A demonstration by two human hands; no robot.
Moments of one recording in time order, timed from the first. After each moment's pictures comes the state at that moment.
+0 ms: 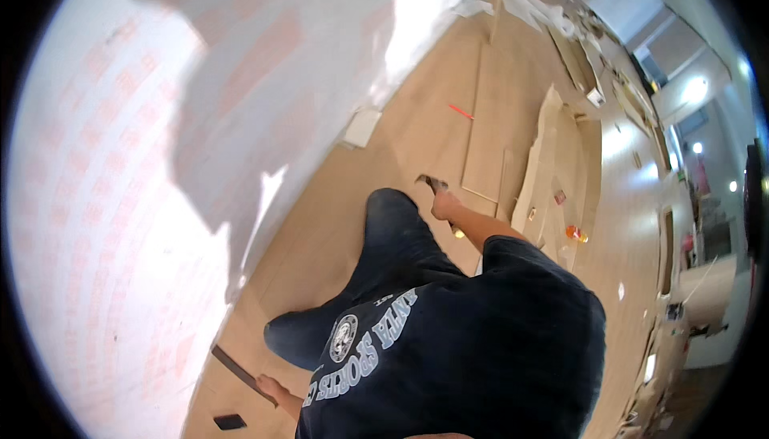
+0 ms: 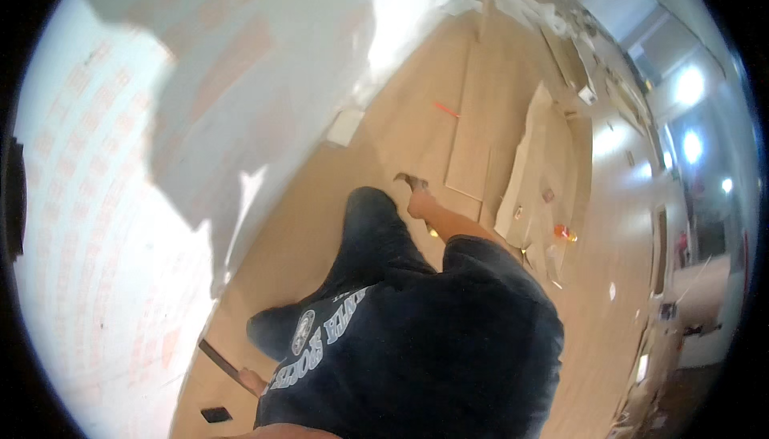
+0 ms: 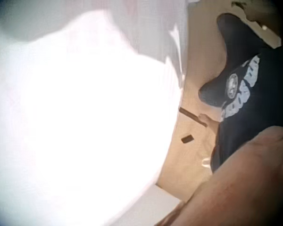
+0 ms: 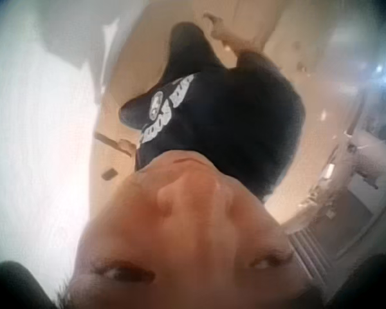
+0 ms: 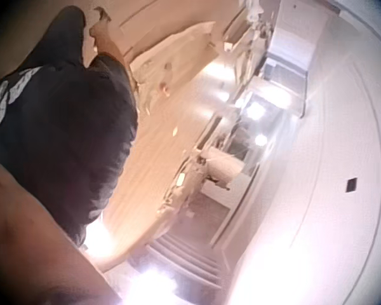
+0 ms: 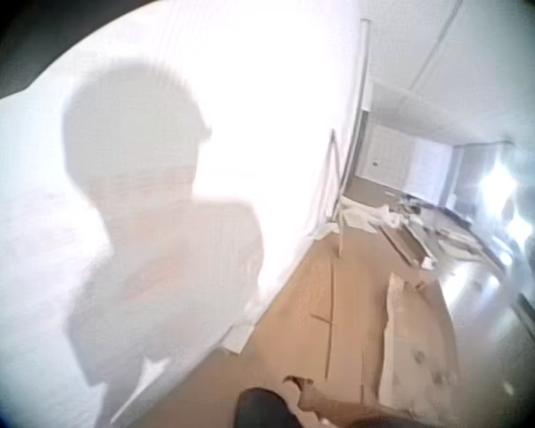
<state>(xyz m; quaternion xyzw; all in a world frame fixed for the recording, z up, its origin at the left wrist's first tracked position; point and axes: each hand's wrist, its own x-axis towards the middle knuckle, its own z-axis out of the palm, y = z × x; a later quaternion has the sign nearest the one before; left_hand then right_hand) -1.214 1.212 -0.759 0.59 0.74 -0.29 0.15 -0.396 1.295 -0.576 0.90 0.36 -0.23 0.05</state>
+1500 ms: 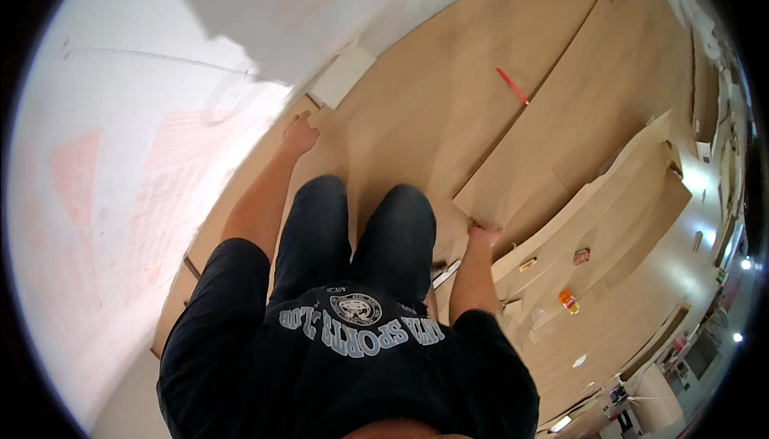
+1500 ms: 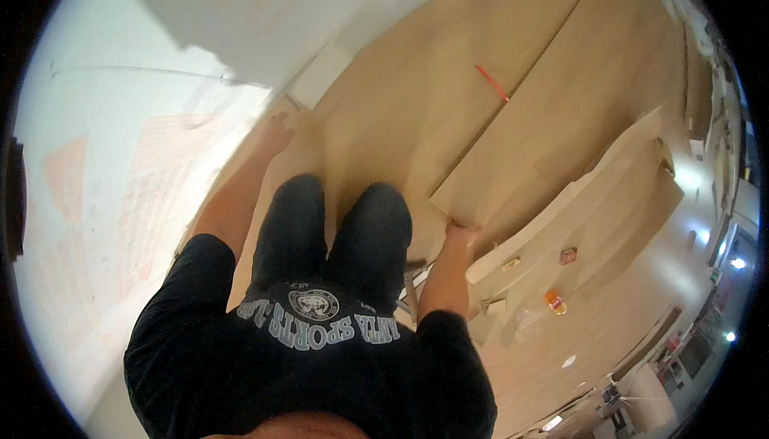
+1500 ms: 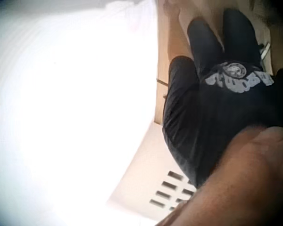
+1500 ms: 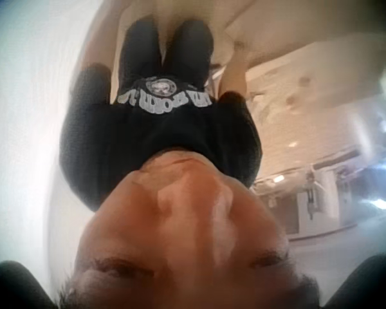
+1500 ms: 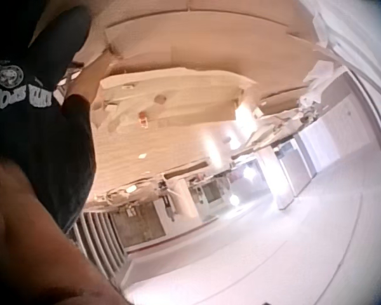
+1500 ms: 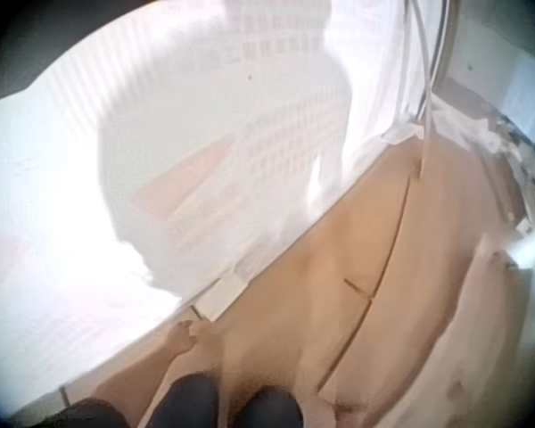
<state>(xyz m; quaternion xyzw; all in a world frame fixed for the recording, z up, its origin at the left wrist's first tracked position) -0.452 1.655 -0.715 0.73 0.60 -0.16 0.29 -0.093 1.175 -0.819 0.46 -0.48 -0.20 -0.72</state>
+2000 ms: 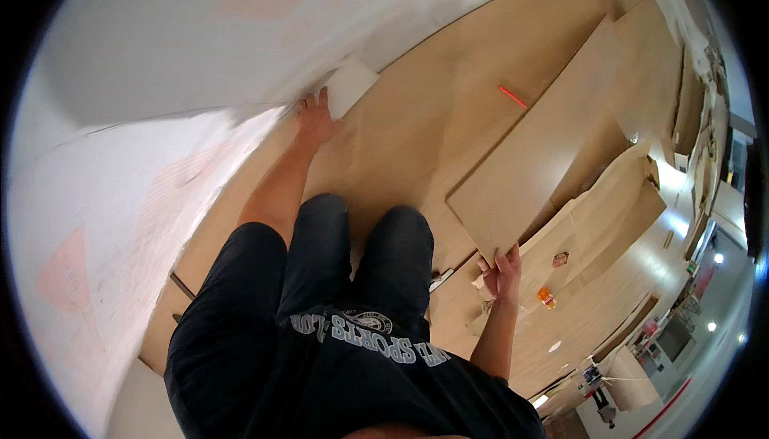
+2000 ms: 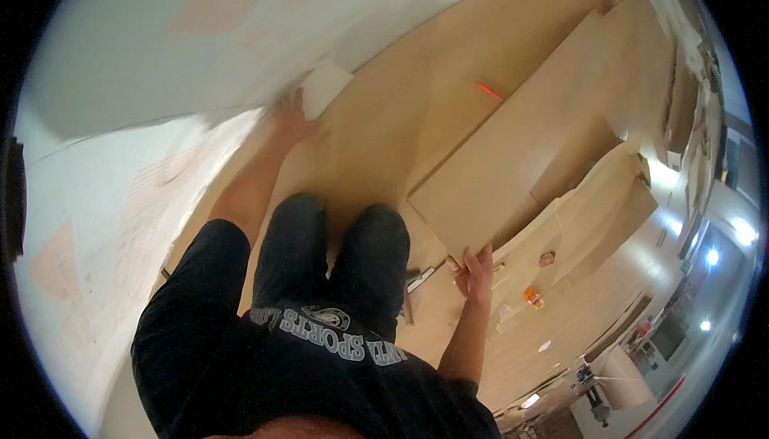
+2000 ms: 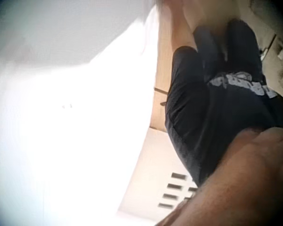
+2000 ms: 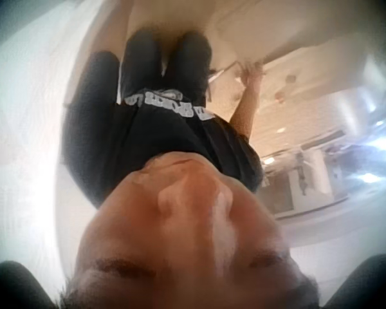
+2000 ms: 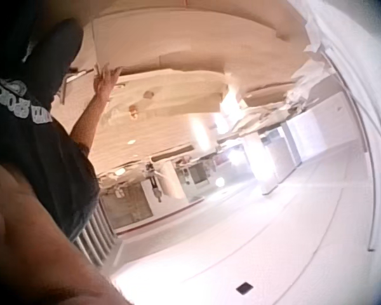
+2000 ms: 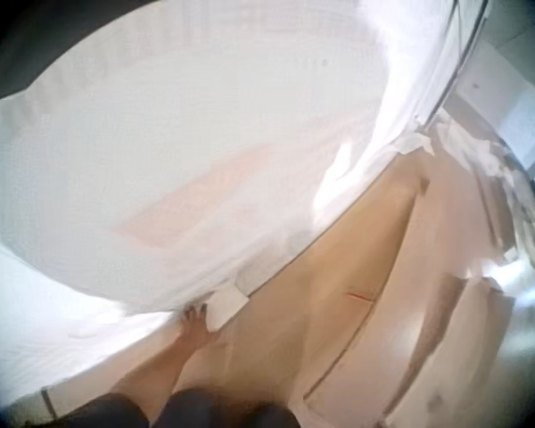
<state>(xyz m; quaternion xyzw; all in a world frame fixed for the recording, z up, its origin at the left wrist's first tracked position) -0.425 1.765 -0.752 0.80 0.53 -0.17 0.22 -0.176 1.336 -0.509 0.58 -0.08 -0.47 -0.66</state>
